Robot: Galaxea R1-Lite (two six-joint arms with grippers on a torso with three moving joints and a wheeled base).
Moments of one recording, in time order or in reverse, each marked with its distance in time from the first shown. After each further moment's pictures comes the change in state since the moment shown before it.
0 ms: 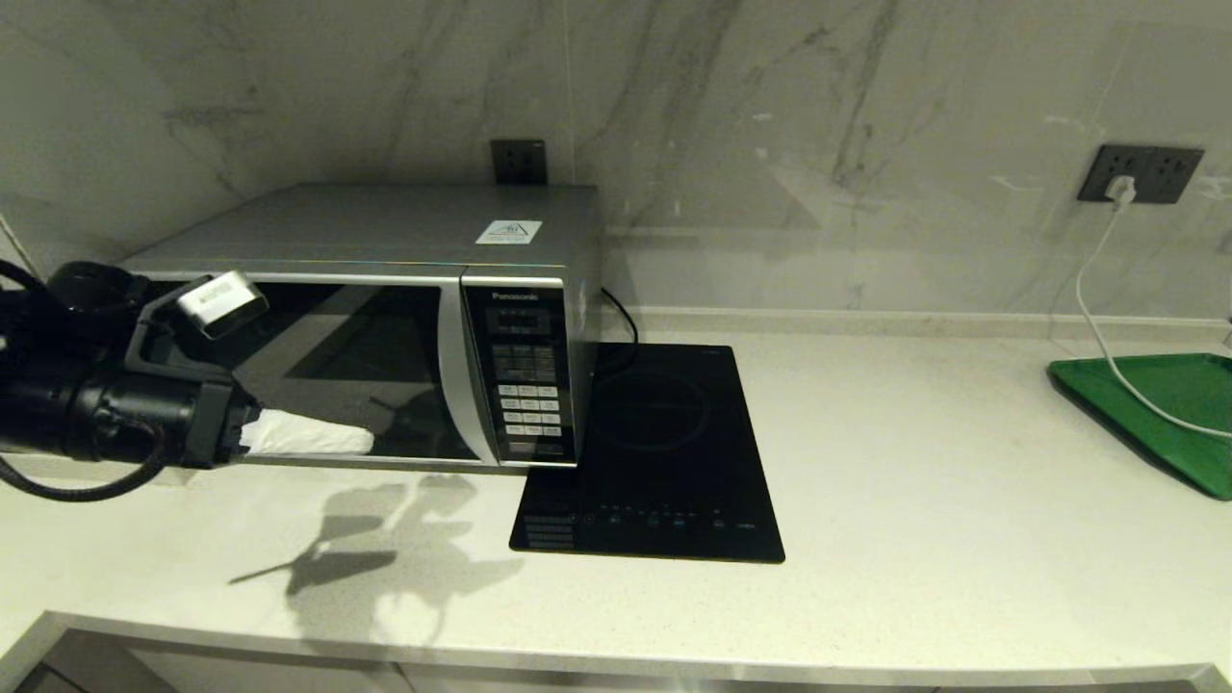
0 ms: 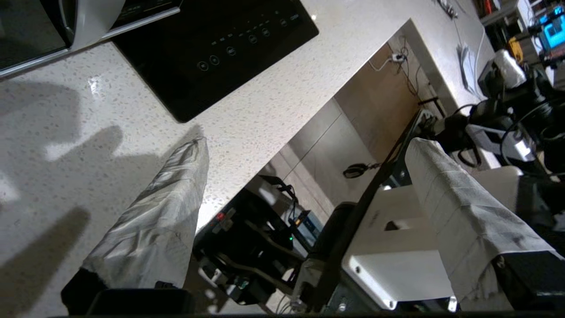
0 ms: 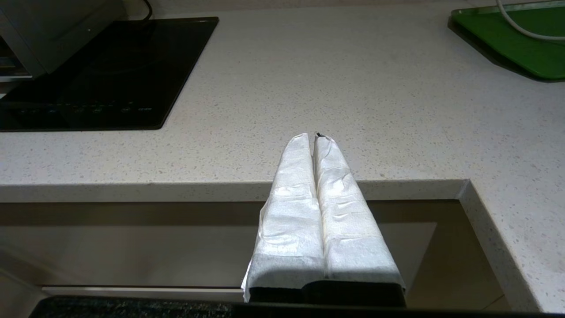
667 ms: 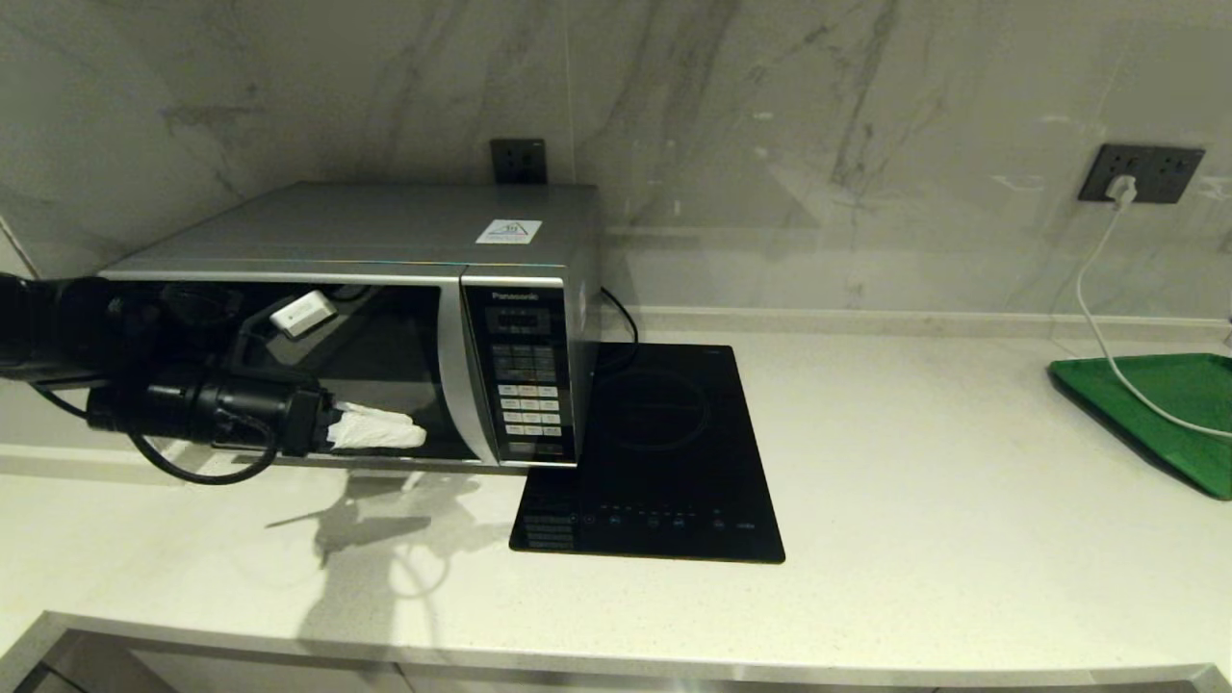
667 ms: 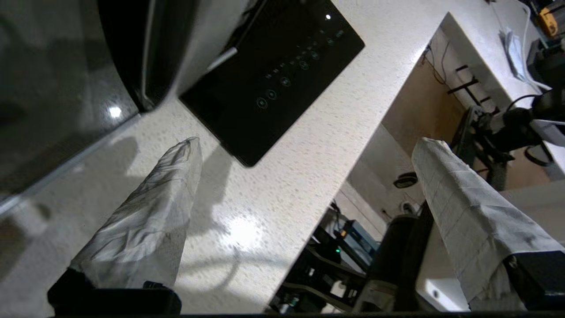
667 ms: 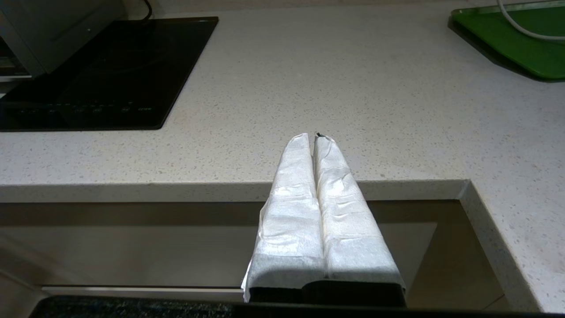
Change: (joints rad) left arm -0.051 0.211 -0.078 -0.202 0.003 0.055; right arm 0.000 0.000 0.000 0.000 0.000 0.000
